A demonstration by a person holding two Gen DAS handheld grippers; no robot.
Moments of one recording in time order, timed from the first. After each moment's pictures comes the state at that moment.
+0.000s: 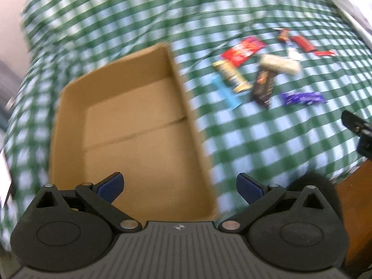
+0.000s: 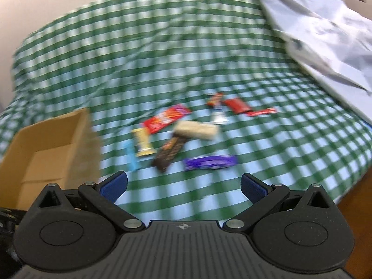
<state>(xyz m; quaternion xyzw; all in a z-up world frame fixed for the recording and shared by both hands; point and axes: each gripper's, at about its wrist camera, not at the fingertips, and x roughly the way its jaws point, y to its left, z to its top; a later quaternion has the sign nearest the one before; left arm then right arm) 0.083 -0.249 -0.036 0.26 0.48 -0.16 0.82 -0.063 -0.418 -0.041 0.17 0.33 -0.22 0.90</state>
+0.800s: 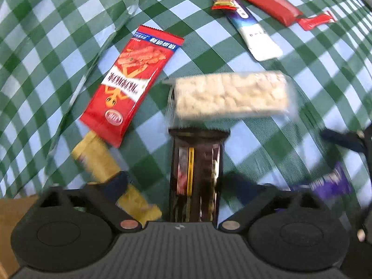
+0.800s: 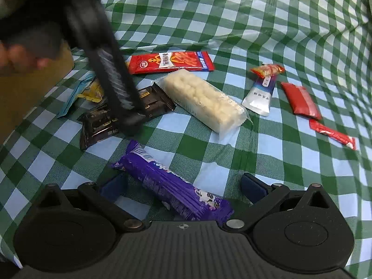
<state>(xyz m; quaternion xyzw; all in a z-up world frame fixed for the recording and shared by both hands) 0.248 -0.505 -0.219 0.35 0.54 -0.29 0.70 0.078 -0.569 -0.226 0.02 0.42 0.00 0.91</state>
